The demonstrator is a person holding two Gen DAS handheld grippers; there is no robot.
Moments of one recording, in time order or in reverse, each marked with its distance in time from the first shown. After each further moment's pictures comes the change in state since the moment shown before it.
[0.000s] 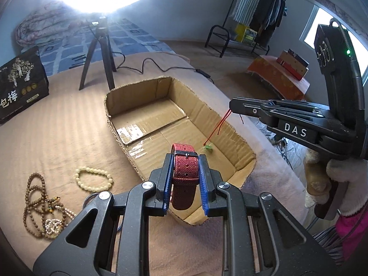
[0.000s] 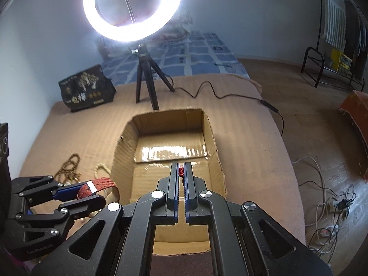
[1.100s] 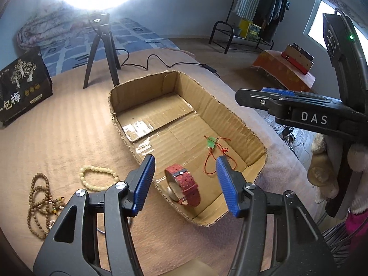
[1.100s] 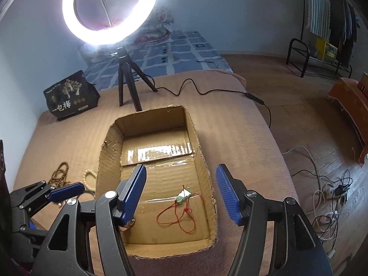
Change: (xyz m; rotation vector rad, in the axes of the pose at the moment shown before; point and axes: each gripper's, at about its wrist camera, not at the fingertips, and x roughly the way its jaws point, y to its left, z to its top) left arm 0.004 0.002 -0.008 0.031 0.007 0.052; right arm -0.006 -0.007 0.000 0.077 -0.022 -0.068
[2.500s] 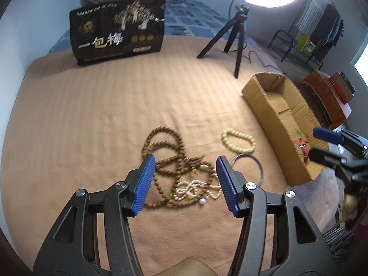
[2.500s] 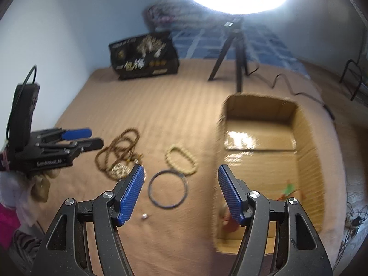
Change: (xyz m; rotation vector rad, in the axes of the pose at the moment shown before) left arm -0.072 0.204 -0.056 -0.276 0.094 0.197; right arm 0.022 0.160 -0.029 -0.246 0.158 0.253
